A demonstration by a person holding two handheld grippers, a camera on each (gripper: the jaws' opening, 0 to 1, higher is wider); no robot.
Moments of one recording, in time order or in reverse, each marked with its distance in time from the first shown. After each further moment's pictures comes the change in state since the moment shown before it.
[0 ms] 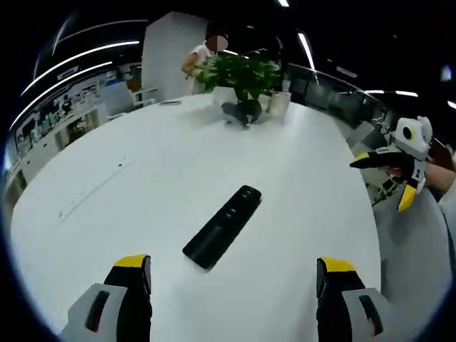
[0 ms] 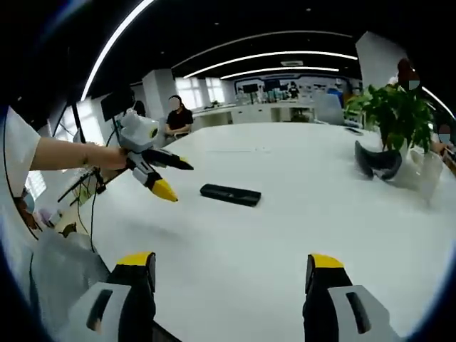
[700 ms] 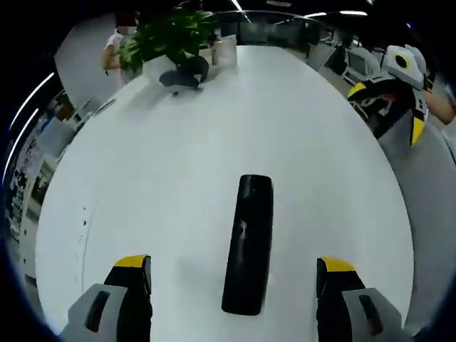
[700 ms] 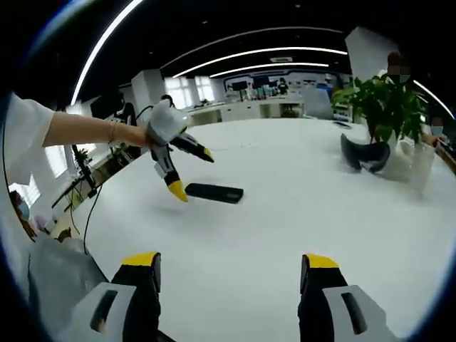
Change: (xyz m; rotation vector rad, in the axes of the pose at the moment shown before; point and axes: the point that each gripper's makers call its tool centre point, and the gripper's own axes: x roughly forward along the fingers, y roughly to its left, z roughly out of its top) left arm 0.064 0.023 0.019 0.380 0.303 -0.121; right arm -0.008 -0.024 -0.002 0.040 0.007 -0.044
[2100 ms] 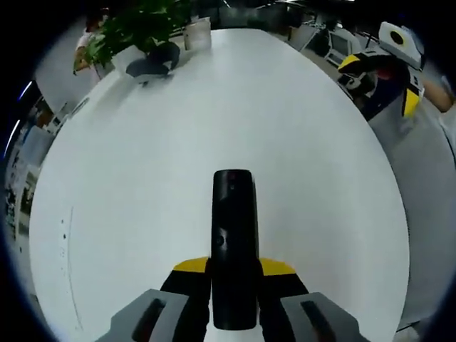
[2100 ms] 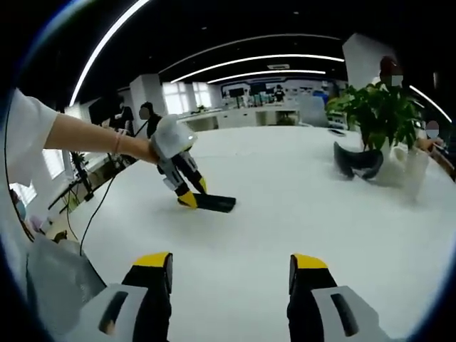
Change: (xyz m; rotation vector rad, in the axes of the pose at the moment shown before) left arm 0.016 -0.029 -0.004 0.053 0.074 -0.078; right arm -0.005 -0.008 0.008 -0.012 -0.041 -0.030
